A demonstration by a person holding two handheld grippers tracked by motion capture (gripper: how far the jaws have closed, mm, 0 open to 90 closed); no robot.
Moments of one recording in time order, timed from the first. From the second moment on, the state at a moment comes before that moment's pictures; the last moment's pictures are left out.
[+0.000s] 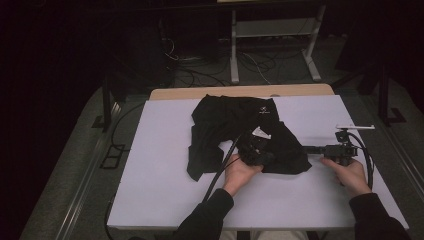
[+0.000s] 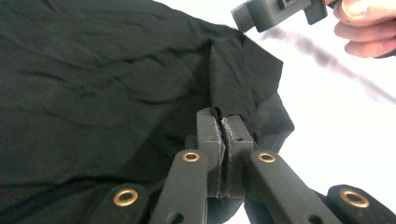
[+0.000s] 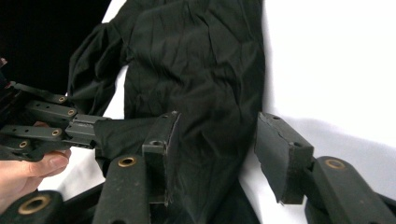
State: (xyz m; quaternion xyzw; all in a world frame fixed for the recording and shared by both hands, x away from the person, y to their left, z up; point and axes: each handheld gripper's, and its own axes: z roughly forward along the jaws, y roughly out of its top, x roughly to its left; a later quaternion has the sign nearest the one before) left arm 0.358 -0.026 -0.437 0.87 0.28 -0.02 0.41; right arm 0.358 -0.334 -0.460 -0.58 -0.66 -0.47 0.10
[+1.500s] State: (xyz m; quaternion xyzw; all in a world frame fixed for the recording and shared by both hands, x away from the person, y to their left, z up) left arm 0.266 0.004 -0.435 0.94 0.12 -0.07 0.32; right arm 0.279 -0.308 -0.454 -0.52 -0.73 -0.40 0.20
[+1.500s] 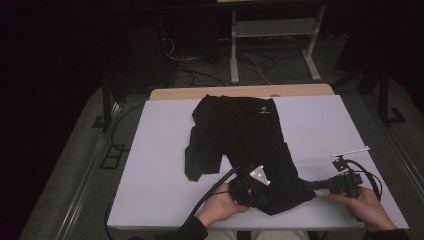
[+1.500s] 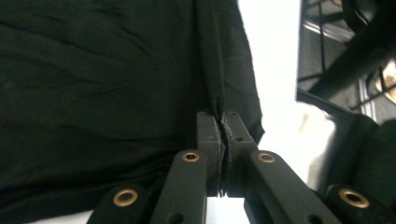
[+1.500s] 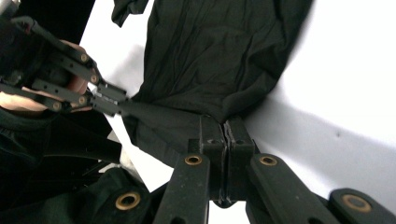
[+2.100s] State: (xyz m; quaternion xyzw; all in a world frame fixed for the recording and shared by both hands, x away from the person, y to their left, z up) left arm 0.246 -0.013 -0.442 0.94 0.10 -0.10 0.31; right arm 0.255 -0.320 -0.455 -0.51 -0.74 -0.38 0.22
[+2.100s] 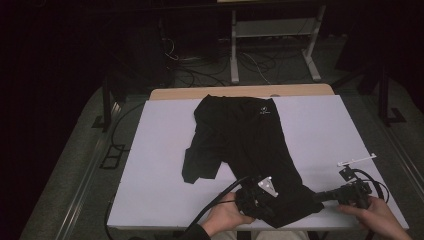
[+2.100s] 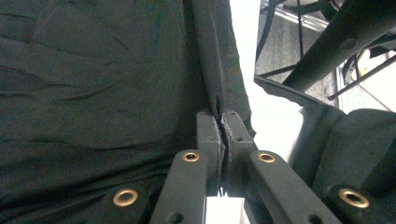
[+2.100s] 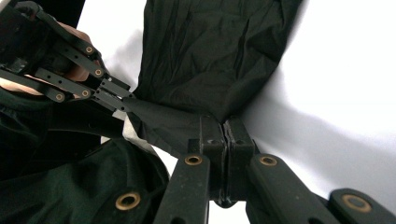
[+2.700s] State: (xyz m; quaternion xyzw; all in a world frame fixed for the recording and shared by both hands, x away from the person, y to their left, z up) left arm 0.240 -0.017 -0.444 0.94 0.08 -0.12 0.30; right arm 0.244 -0.327 -0.464 -0.51 -0.74 -0.34 0.26
